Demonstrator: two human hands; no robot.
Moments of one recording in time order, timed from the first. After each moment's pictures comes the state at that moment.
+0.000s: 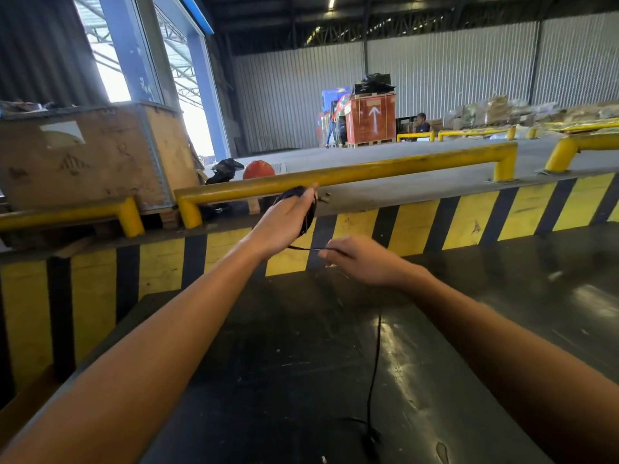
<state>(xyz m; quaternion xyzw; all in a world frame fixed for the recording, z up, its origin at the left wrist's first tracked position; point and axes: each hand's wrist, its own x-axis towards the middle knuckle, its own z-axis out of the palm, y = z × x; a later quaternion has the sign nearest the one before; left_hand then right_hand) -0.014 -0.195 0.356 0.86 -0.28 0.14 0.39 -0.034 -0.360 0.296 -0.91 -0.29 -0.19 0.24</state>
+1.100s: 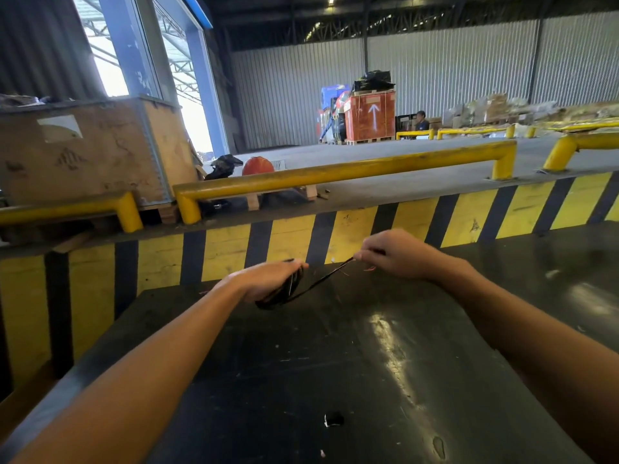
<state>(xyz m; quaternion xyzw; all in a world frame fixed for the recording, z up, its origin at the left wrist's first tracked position) 0.001 -0.158 0.289 0.91 -0.15 -0.17 0.35 -0.038 -0.412 0.294 -0.94 -0.26 -0.17 0.16</state>
